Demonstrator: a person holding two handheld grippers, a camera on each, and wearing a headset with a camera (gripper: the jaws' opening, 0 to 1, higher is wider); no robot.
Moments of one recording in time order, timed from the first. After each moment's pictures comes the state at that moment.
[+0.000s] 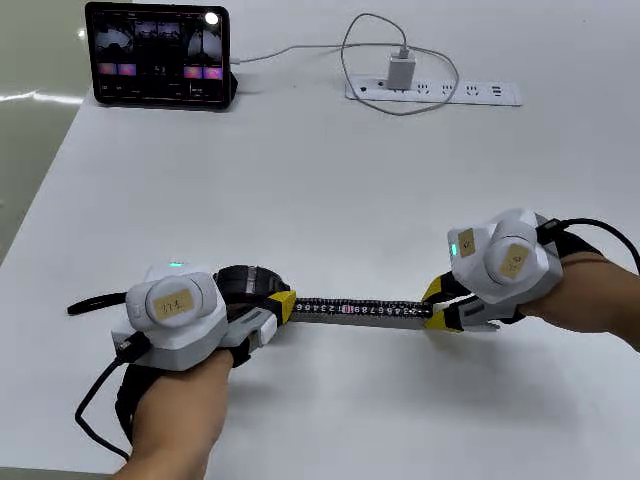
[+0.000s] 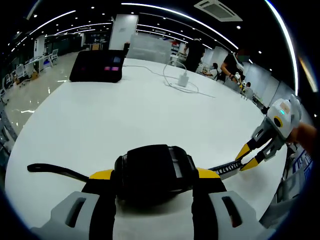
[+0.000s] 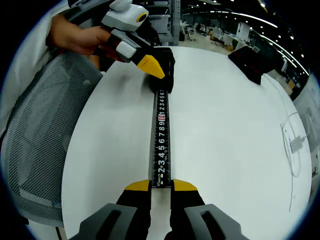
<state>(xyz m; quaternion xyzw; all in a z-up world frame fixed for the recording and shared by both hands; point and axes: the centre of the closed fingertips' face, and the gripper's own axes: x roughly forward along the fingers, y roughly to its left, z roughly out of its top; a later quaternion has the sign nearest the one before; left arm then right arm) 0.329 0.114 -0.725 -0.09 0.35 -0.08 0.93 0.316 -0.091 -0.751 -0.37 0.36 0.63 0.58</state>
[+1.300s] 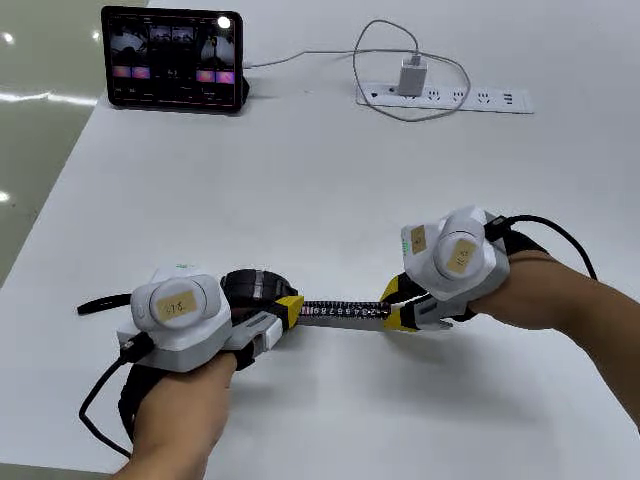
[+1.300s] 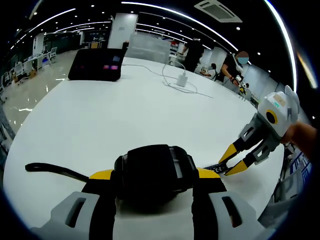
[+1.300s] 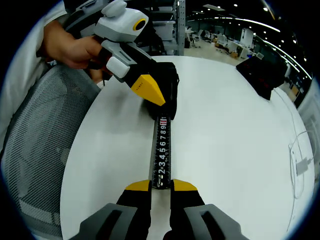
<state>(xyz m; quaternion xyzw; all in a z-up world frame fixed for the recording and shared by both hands) 0.329 0.114 -0.726 -0.10 0.35 -0.09 0.93 0.316 -0.030 -0.750 -0.35 0.34 0.66 0.57</state>
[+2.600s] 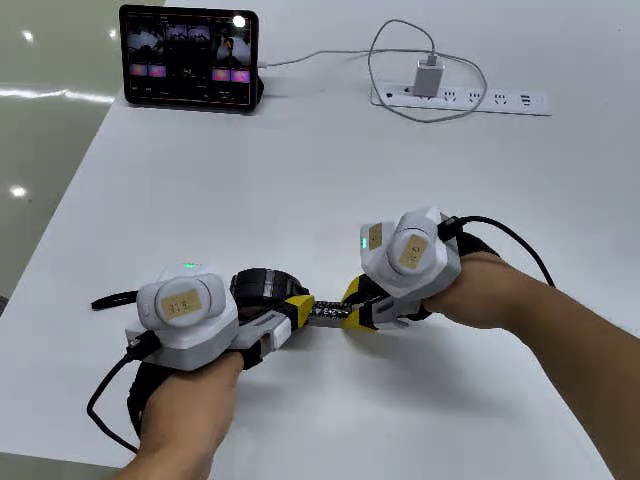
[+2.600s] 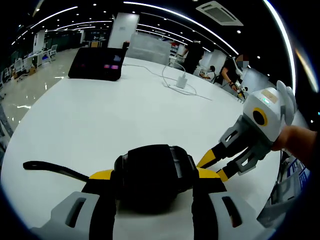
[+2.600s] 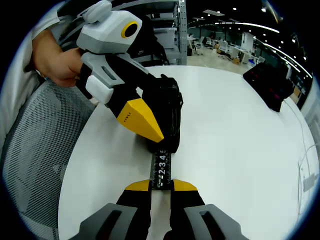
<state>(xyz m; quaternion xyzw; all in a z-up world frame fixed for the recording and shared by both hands) 0.329 0.114 -0.725 -0.11 0.35 -0.09 0.93 0.312 0.032 -0.753 -0.31 0.32 0.68 0.58</state>
